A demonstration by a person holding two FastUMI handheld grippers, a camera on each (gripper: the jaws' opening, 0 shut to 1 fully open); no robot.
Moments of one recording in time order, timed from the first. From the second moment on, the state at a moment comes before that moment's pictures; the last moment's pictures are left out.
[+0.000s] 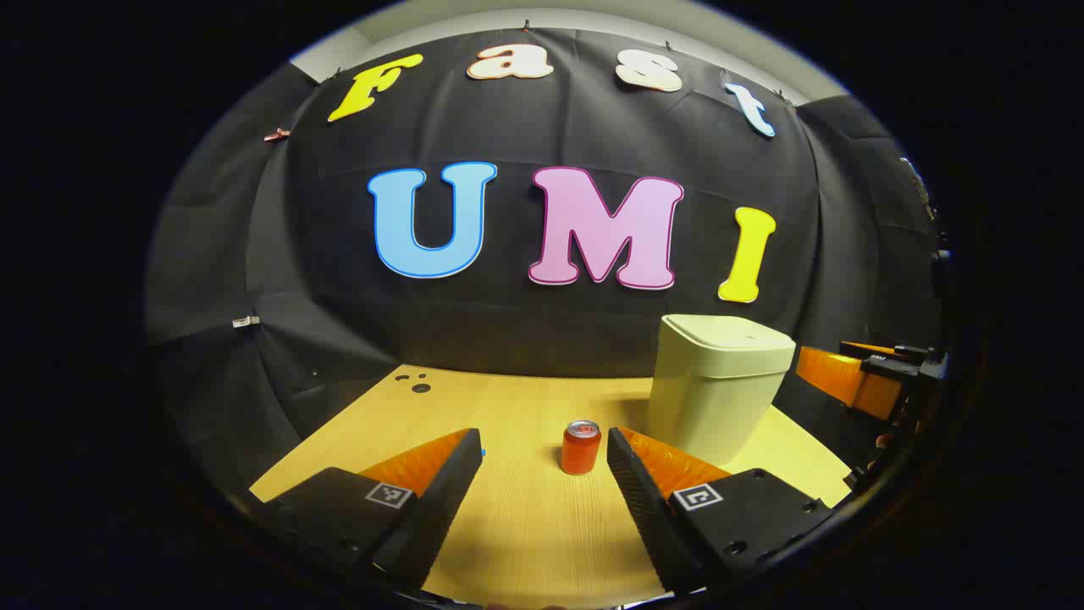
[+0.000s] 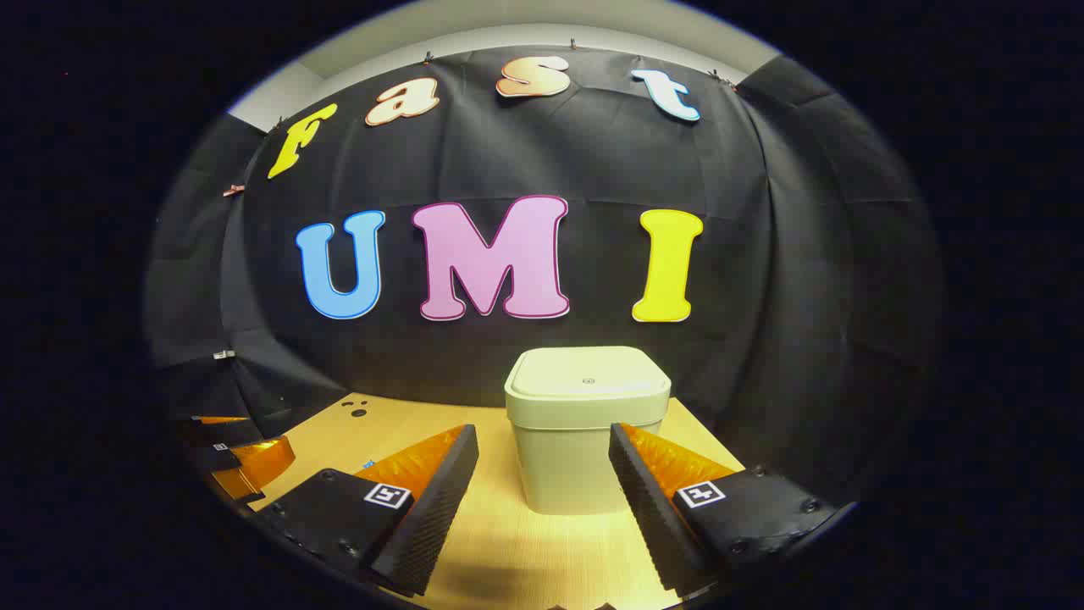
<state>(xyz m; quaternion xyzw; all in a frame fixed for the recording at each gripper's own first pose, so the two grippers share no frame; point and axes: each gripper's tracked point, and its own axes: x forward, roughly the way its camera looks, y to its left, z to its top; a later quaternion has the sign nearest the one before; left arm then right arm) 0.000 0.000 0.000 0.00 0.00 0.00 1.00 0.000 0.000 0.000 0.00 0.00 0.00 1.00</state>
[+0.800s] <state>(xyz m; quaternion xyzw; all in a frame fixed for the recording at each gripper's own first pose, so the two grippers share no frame) 0.015 0.003 -0.007 -0.01 0.01 0.01 1.00 0.007 0.000 -0.007 -0.01 0.01 0.01 1.00</state>
